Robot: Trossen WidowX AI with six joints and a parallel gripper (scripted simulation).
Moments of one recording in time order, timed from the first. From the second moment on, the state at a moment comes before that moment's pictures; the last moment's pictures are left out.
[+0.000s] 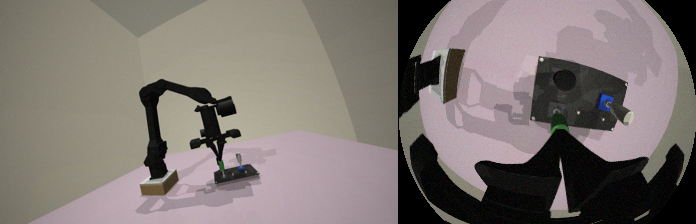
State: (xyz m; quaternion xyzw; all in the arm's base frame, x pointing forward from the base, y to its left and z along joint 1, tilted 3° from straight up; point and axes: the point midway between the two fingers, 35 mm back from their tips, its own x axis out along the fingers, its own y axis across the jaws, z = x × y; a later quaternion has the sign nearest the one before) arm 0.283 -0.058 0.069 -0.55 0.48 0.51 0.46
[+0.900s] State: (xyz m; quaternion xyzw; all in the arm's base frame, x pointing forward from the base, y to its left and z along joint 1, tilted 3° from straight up) arm 0.283 -0.058 0.059 -0.55 0.48 0.51 0.46
